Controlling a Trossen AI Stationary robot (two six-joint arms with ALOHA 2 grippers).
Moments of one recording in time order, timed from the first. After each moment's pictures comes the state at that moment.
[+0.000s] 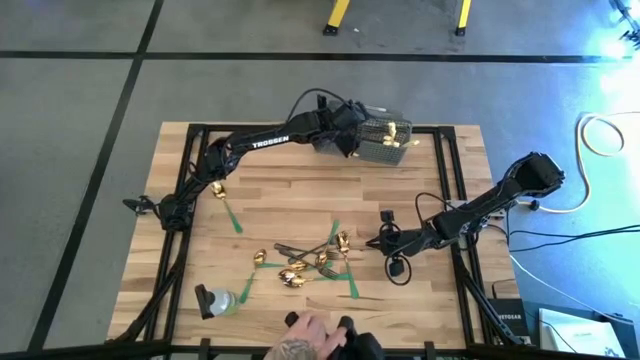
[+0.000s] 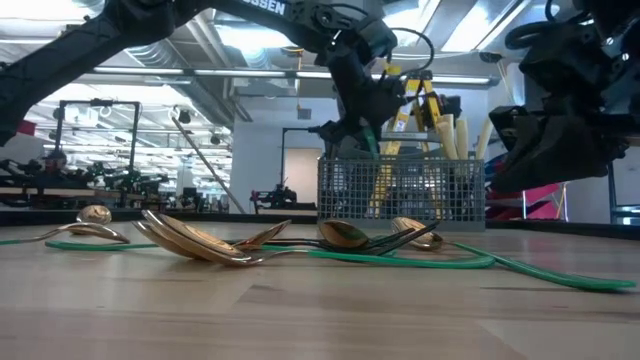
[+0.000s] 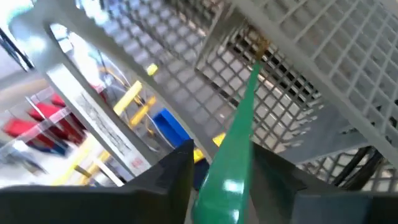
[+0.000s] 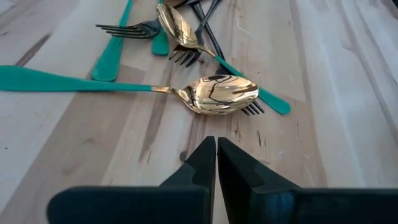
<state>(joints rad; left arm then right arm) 0.38 2.32 2.23 -0.66 -0.56 1.68 0.45 1.30 0.34 0.25 0.36 -0.01</state>
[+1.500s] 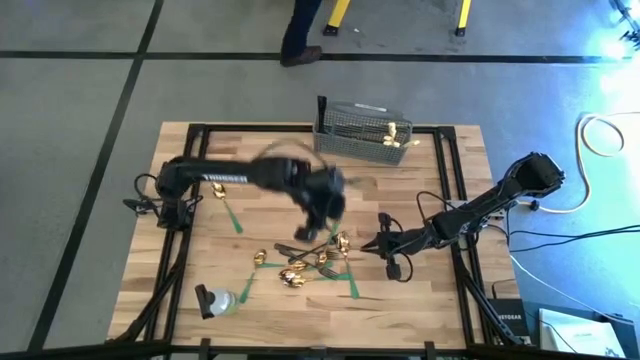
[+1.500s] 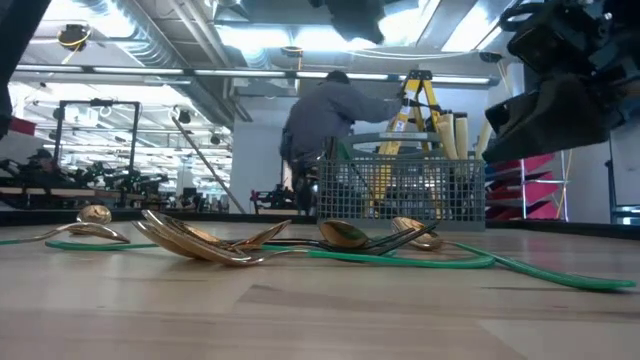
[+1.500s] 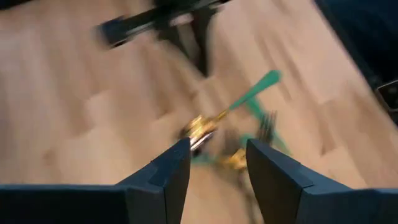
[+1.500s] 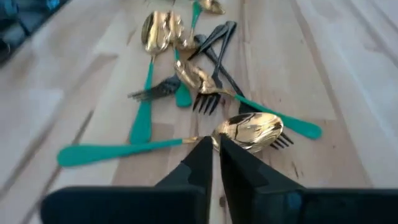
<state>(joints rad) -0.04 1.92 1.90 -0.94 0.19 0.34 0.45 1.30 0.38 0.32 0.29 0.17</state>
